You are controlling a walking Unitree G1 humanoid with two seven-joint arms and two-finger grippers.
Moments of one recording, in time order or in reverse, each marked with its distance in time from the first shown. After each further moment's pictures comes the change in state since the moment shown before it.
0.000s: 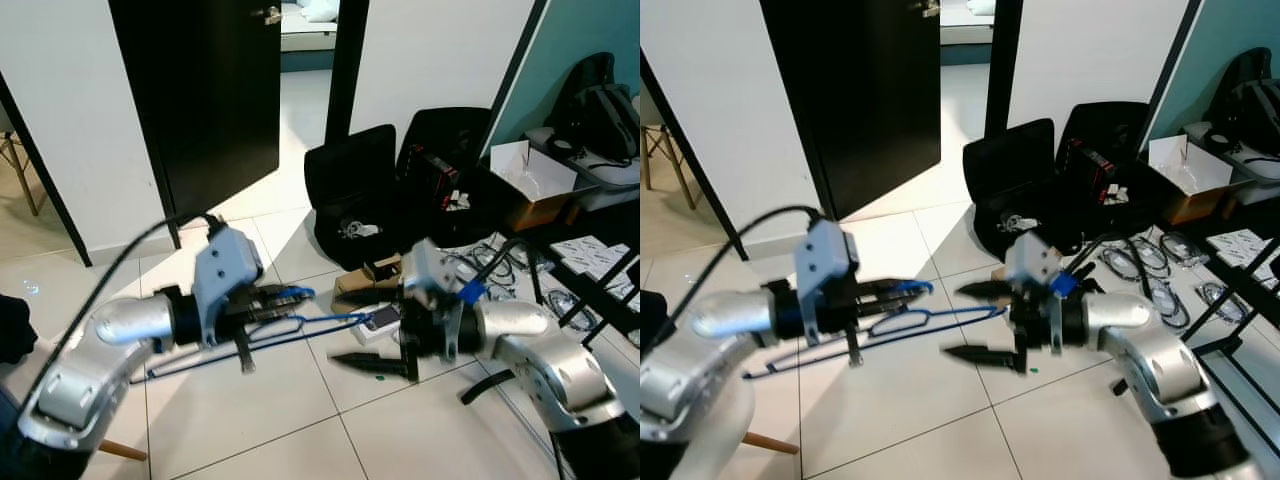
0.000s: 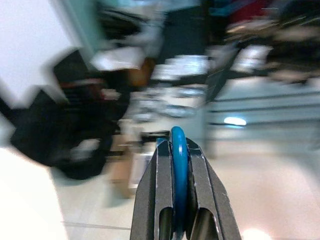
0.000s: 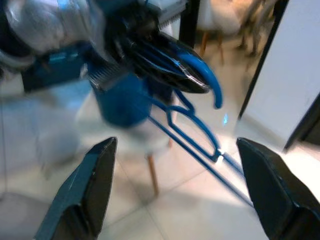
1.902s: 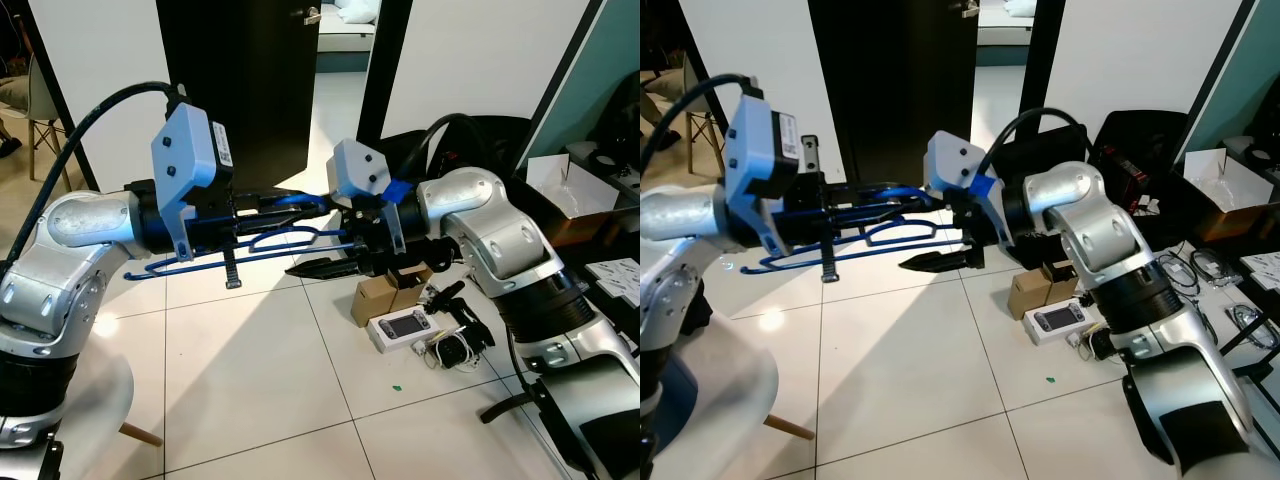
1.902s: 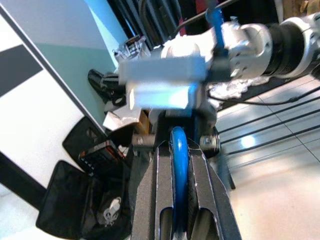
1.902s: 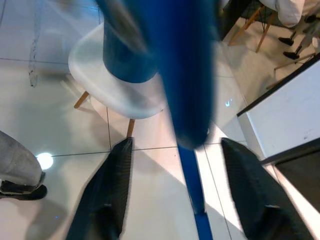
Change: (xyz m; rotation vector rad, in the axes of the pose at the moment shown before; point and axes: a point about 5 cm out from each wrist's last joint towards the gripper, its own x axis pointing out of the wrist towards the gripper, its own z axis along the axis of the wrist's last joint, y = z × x) left arm 0.013 0.013 0.080 0.194 -0.245 -0.271; right arm 0.060 -0.042 0.055 -0.355 0.339 0.204
